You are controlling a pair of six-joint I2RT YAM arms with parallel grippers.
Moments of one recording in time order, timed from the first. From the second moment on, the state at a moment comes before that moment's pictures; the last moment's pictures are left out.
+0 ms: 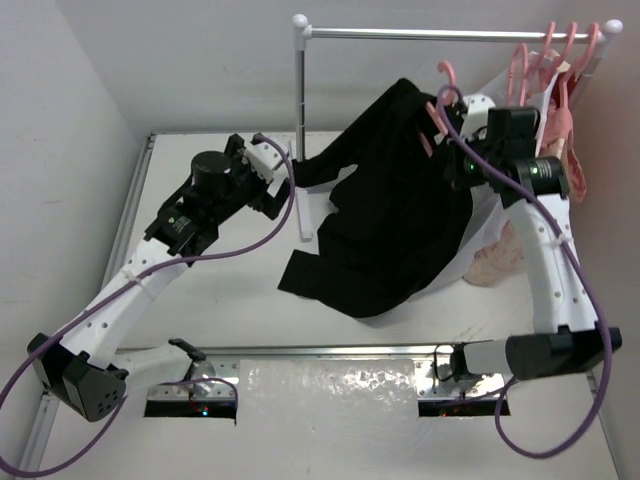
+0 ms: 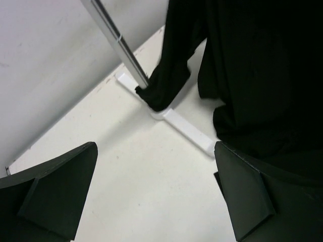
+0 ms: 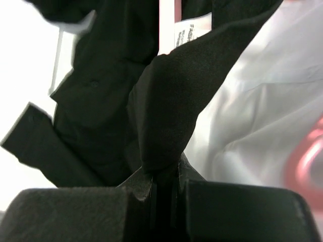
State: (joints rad) left arm -0.47 1.15 1.20 -0.33 0.04 0.33; right arm 0.10 1.30 1.54 -0.91 -0.10 -0.10
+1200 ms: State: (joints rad) left arm -0.44 1.10 1.12 -0.26 0.01 0.35; right arm -0.19 1.71 2.09 -0.97 -0.27 -0.01
